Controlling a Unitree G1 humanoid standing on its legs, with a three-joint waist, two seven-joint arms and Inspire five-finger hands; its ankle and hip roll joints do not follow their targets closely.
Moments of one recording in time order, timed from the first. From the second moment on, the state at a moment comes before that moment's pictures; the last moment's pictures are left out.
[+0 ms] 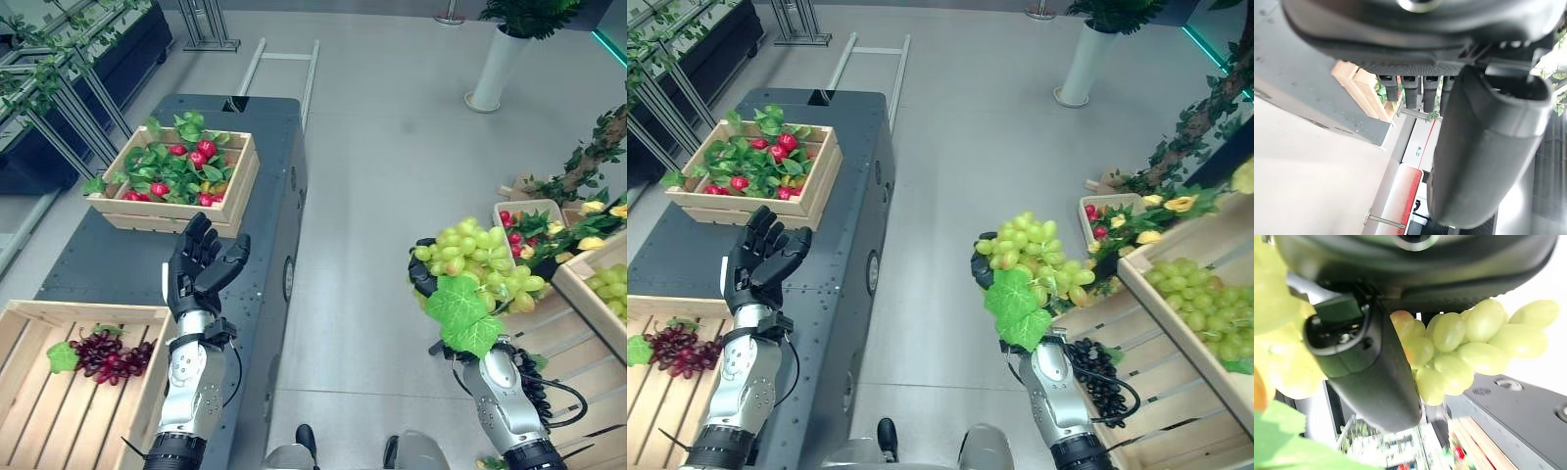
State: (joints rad) left arm -0.01 0.32 0.01 0.15 -0.67 -0.31 0.28; right arm -0.03 -0.35 0.23 0.10 0.48 -0.26 -0.05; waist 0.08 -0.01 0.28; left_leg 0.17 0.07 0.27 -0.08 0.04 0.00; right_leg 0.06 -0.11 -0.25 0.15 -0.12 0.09
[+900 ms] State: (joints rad) left arm 0.06 0.34 -0.17 0.30 -0.49 -0.17 0.32; right arm 0.06 -0.48 0.25 -0.01 0.53 -0.05 0.35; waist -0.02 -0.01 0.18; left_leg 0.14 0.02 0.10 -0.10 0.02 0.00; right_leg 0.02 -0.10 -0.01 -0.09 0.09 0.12
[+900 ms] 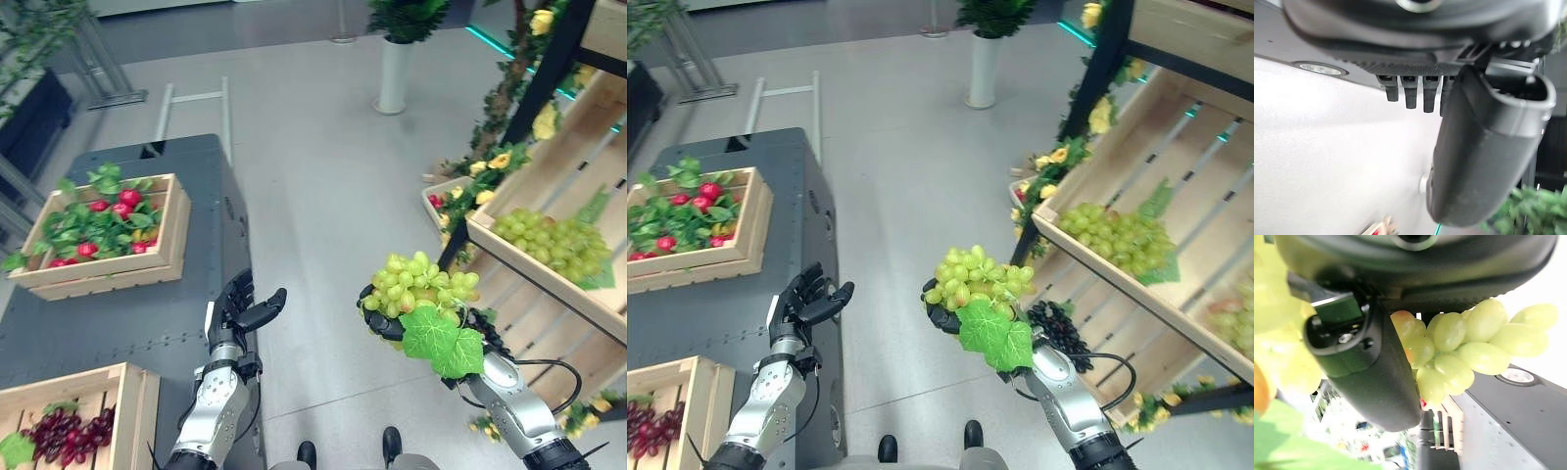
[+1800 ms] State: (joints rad) left arm 0.07 0.26 -0.23 0.75 -0.39 -0.10 0.21; right arm 0.04 -0.62 0.02 -0.17 0.72 -0.08 0.41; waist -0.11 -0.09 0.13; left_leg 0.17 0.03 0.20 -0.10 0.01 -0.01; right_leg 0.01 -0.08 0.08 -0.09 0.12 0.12
